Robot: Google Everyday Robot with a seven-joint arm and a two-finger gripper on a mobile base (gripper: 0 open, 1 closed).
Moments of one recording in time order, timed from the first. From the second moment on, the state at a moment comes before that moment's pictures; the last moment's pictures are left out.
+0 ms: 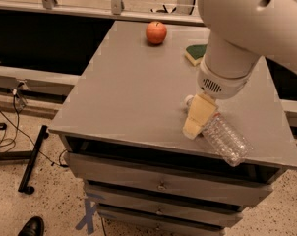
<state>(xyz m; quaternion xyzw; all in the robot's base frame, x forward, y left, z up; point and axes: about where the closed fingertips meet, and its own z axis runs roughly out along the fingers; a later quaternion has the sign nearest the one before) 0.474 -0.151 0.884 -0.41 0.90 -0.09 0.10</state>
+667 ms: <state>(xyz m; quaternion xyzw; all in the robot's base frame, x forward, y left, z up) 0.467 -0.156 0.863 -0.34 0.93 -0.06 0.09</state>
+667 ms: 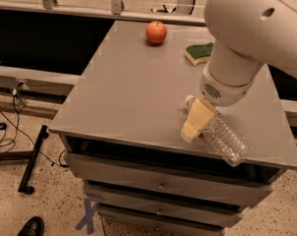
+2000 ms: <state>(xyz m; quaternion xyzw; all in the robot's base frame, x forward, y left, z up) 0.481 -0.139 0.862 -0.31 0.94 -0.02 0.13</state>
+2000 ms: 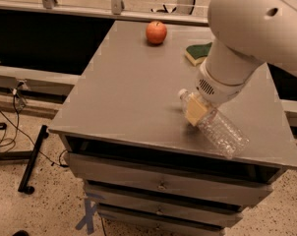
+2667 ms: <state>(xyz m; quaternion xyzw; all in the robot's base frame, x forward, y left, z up) 0.520 -0.137 0.907 -0.32 0.93 0.01 0.20</state>
